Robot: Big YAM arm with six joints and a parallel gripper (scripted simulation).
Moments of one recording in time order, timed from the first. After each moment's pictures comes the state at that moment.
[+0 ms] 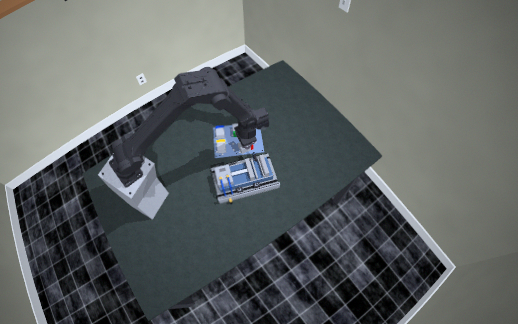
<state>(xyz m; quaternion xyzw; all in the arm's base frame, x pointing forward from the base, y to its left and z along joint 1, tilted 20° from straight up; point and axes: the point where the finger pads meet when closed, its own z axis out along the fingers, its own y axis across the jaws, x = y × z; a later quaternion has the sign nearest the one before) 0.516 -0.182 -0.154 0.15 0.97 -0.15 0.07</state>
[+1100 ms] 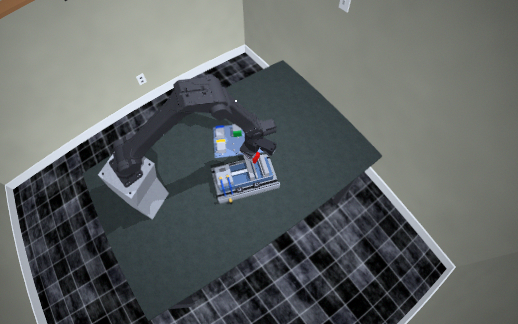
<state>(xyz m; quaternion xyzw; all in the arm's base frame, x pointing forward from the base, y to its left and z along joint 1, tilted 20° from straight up) 0.499 -0.237 -0.136 0.58 0.80 -0.10 0.13</state>
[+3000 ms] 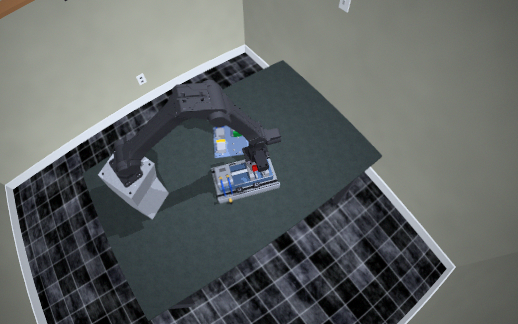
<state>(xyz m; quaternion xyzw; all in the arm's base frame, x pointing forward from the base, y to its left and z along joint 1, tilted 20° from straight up) 0.483 -0.275 -0.123 0.83 0.52 -0.04 0.16</state>
